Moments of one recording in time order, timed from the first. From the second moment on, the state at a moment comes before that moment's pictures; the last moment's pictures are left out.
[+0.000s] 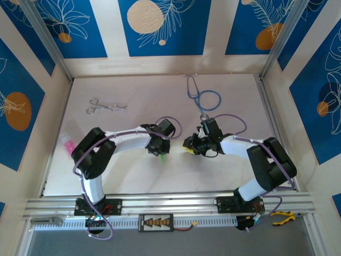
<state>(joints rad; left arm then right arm) -0.83 1.84 1.14 -0.59 -0.02 -0.67 0.45 1.52 0.63 -0.06 -0.54 0.96</state>
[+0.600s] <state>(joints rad) -0.83 1.90 1.22 -0.66 -0.02 -0.65 0.45 1.52 0.63 -0.07 -0.54 0.96</state>
